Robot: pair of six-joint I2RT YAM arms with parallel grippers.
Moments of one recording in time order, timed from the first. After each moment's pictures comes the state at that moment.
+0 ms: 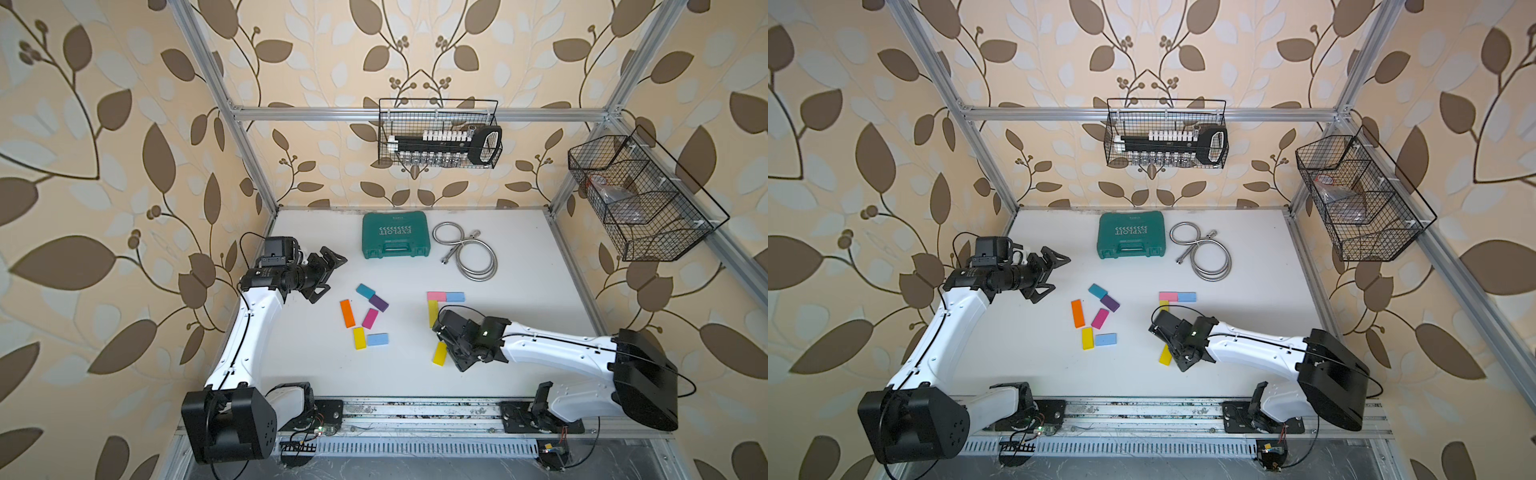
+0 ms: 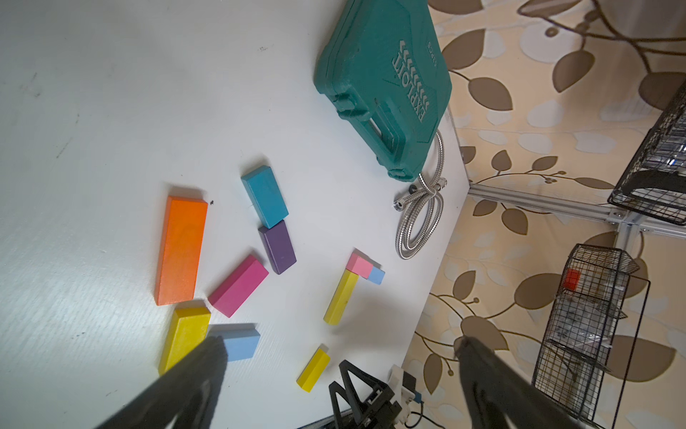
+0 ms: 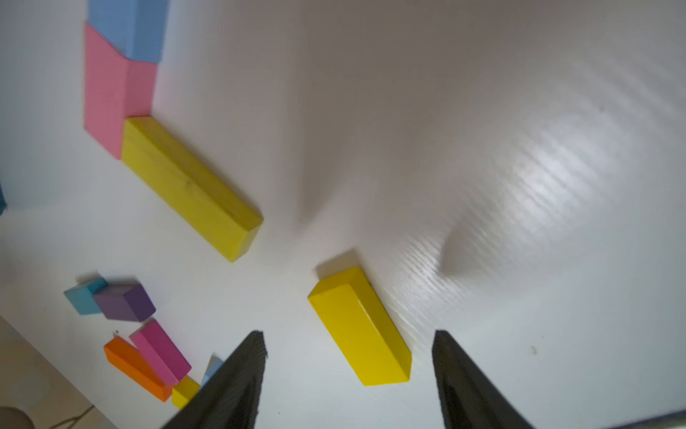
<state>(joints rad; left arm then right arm) 0.11 1.17 1.03 -0.77 0.60 -0.85 0.97 1.33 0.77 -0.67 0.22 1.88</state>
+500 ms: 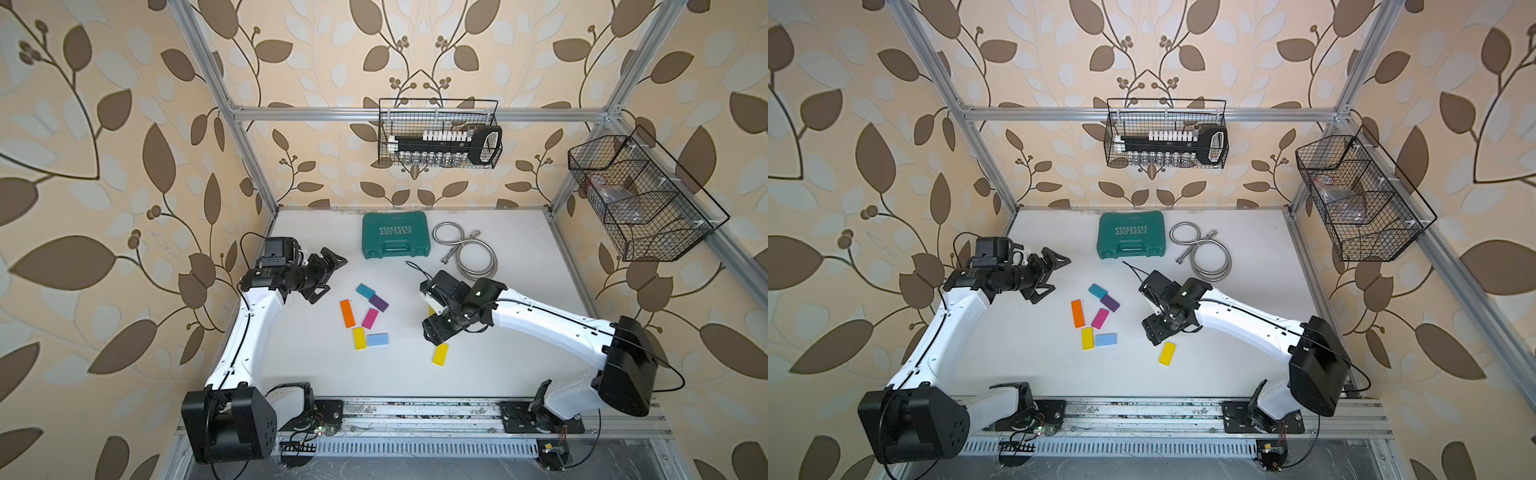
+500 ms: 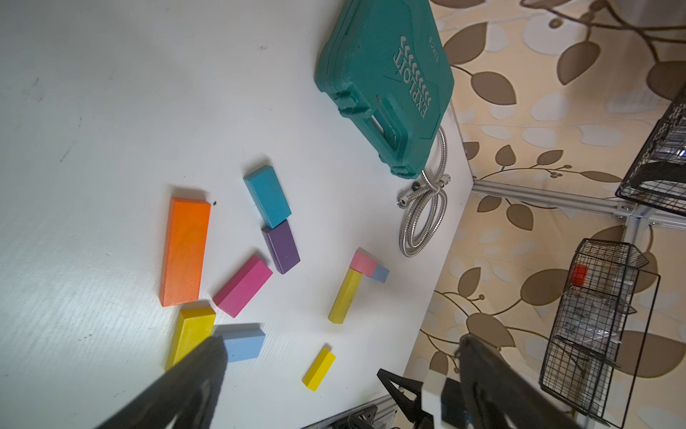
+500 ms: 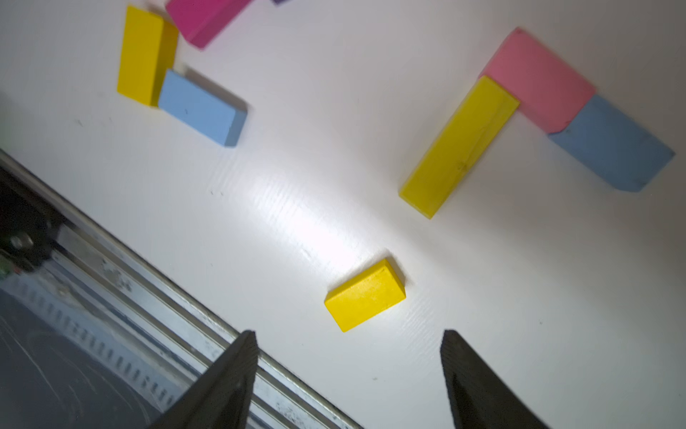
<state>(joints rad) 0.11 1.17 1.03 -0.78 0.60 -0.81 0.88 1.52 1.16 -0.96 -0.04 0.29</state>
